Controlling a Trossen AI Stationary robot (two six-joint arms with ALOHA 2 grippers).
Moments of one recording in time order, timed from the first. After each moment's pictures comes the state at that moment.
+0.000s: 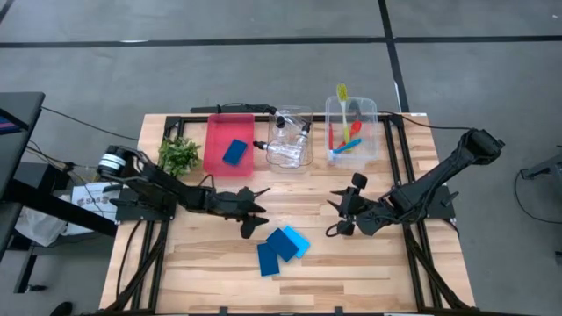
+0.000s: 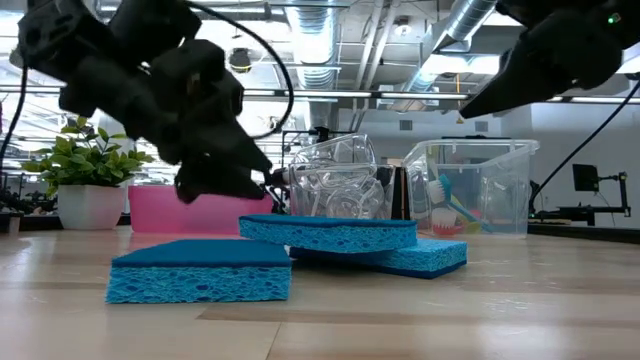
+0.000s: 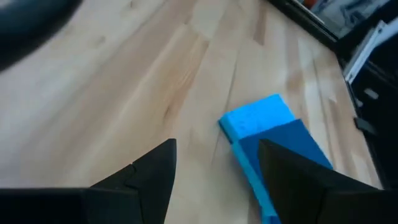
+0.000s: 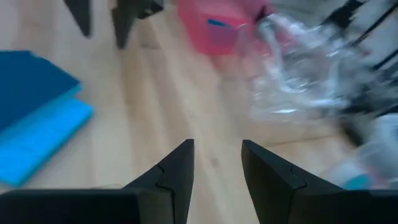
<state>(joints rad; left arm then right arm) -0.24 1.58 0.46 0.63 -0.15 -0.60 0.55 1.07 0.57 -0.24 0.92 0.31</state>
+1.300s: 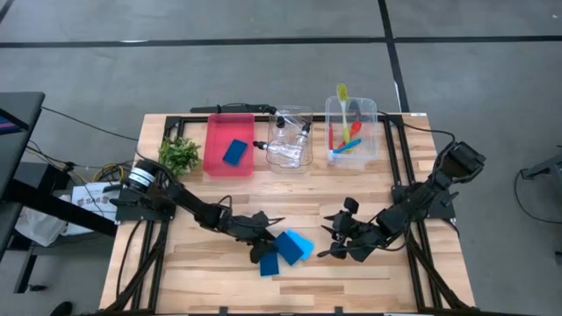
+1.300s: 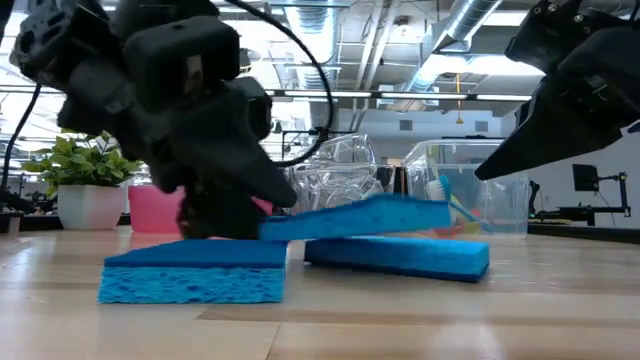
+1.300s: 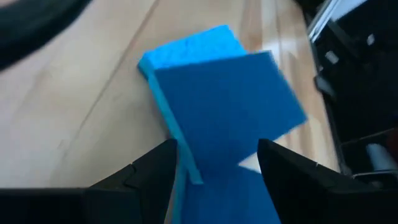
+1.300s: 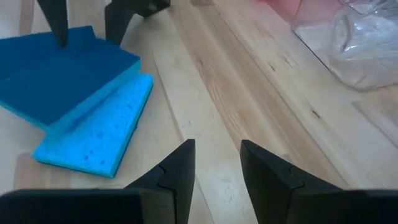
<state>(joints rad) -0.39 1.88 0.65 0.71 -0.07 -0.76 0.67 1.40 0.57 -0.03 0.83 0.70</state>
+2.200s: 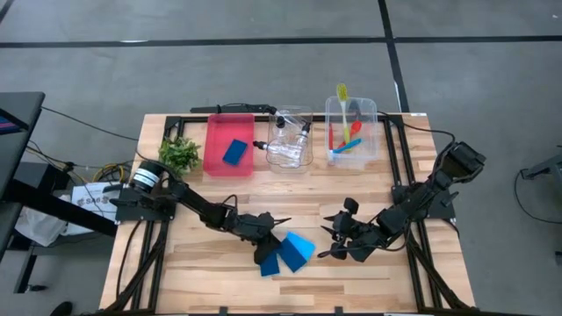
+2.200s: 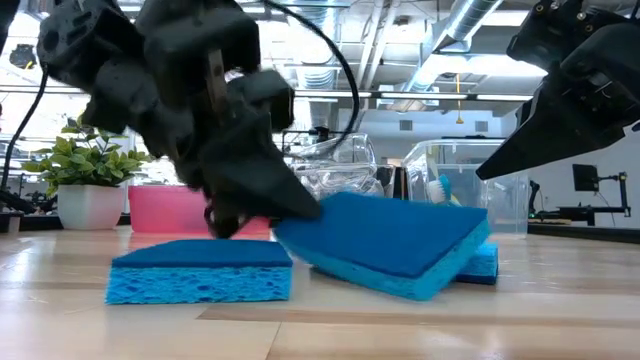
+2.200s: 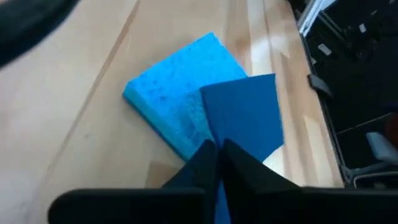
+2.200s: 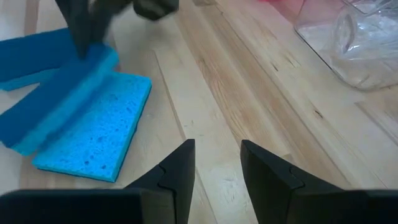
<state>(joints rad) -0.37 1.93 0.73 0.70 -0.02 -0.67 0.67 1.40 0.57 -0.03 0.83 0.70</state>
